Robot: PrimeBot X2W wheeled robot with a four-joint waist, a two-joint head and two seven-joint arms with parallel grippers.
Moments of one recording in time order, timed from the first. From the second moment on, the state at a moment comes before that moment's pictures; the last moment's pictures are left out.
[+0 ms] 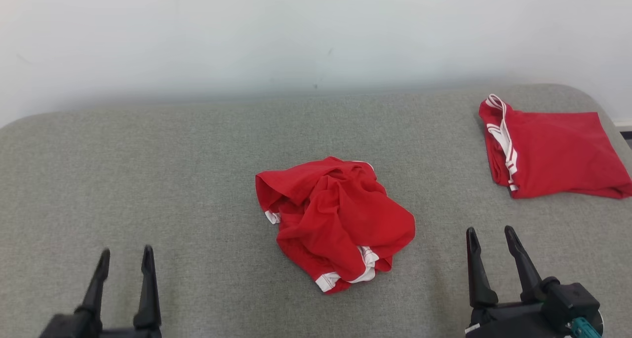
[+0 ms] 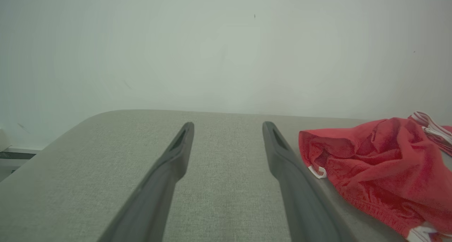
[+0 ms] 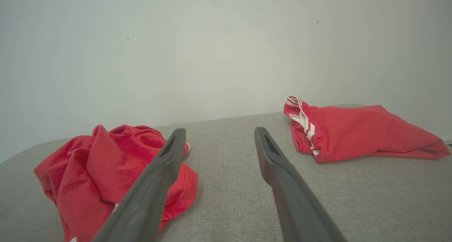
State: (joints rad) left arm -0.02 0.23 -0.07 0.10 -0.34 -0.01 -0.26; right arm -0.01 -0.05 -0.01 0.13 0.16 0.13 -0.26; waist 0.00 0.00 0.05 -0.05
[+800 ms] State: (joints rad) left arm 0.05 0.07 0.10 0.16 -0.16 -0.12 -0.26; right arm 0.06 -0.05 0.00 0.14 0.15 0.13 -0.26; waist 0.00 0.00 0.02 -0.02
